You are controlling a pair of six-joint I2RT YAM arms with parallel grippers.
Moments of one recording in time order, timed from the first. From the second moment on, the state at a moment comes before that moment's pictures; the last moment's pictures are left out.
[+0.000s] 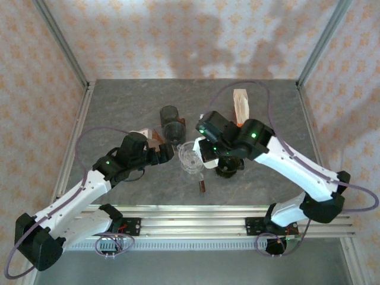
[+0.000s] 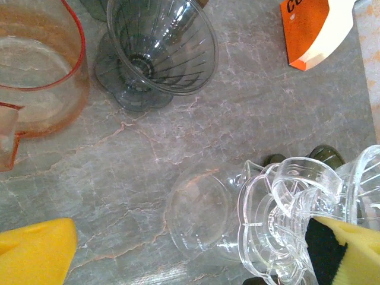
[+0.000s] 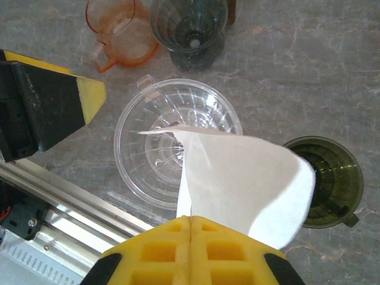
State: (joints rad) left arm -0.53 0.96 0.74 -0.51 0.06 -0.77; right arm 1.03 1.43 1.71 -1.33 0.18 0.60
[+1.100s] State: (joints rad) left arm -0.53 1.04 0.70 -0.41 0.15 -0.81; right arm 1.03 1.69 1.80 -1.27 0.10 0.61
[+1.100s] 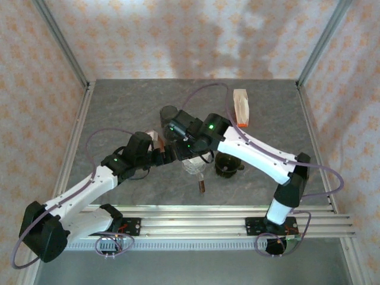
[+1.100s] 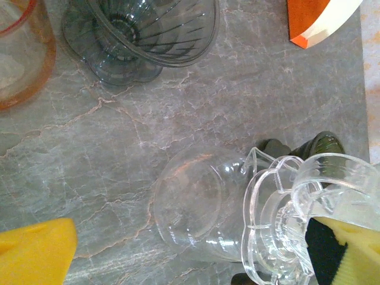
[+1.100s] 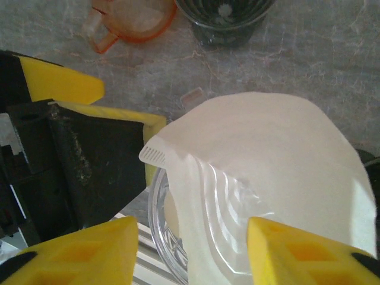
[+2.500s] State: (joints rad) left arm -0.65 1.19 1.04 -0.60 0.11 -0.67; right arm 0.85 1.47 1.50 -1.12 0.11 0.45
